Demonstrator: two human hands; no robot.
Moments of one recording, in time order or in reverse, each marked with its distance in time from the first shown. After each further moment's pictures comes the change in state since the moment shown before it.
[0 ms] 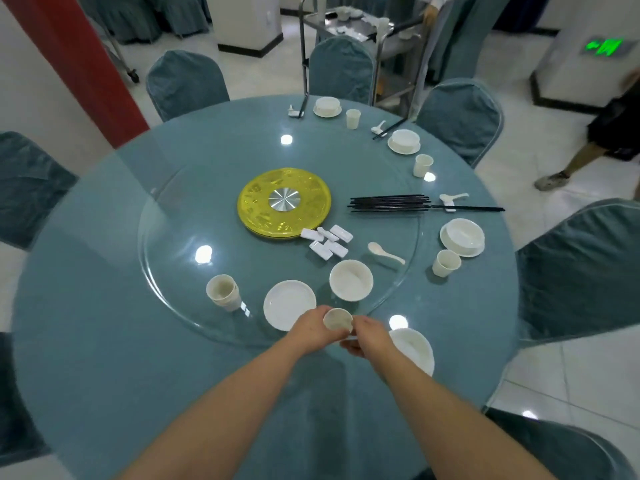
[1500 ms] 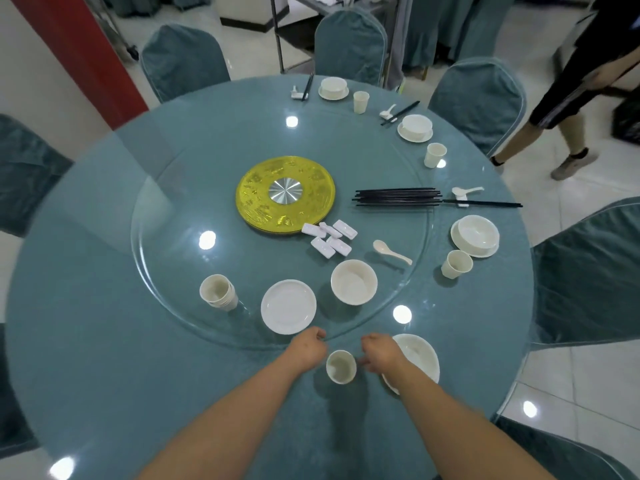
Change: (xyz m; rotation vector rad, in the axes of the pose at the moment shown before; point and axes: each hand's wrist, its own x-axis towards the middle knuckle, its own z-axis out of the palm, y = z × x) left_hand 0.030 -0.036 0.026 -0.076 -0.098 -0.282; right_hand 0.025 0.007 -0.022 -0.344 0.016 0.113
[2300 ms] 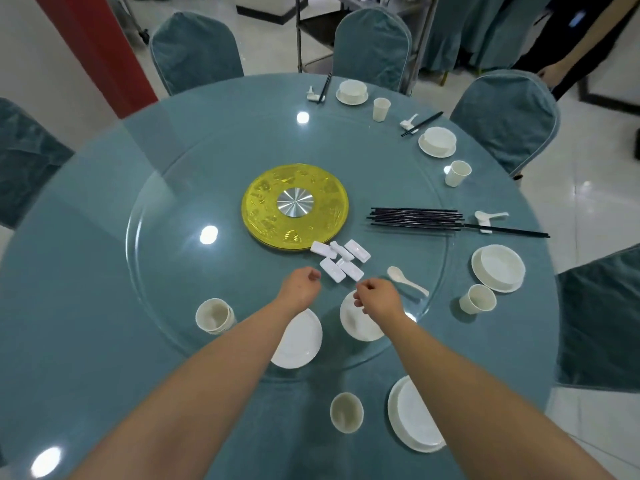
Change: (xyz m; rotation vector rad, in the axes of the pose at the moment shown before) left_hand 0.095 0.075 -0.125 -0.091 0.271 0.153; right_hand 0.078 -0.140 -0.020 0.013 0.168 -0.280
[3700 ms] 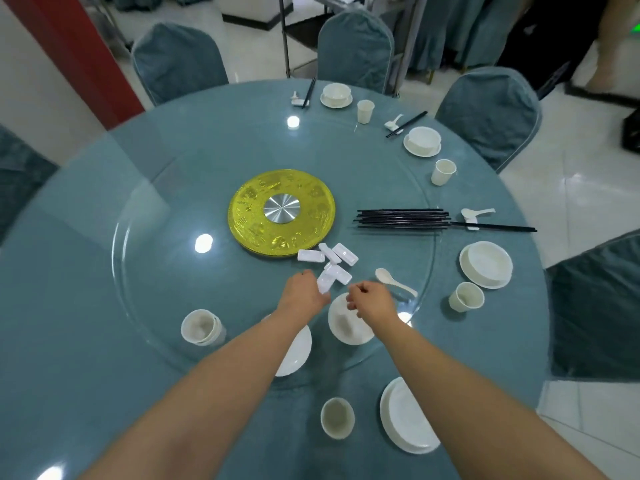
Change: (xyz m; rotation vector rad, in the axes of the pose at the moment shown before) left_hand 0.001 0.029 0.029 0.436 0.106 0.097; right_hand 0.009 0.011 -0.012 0.129 0.002 -0.012
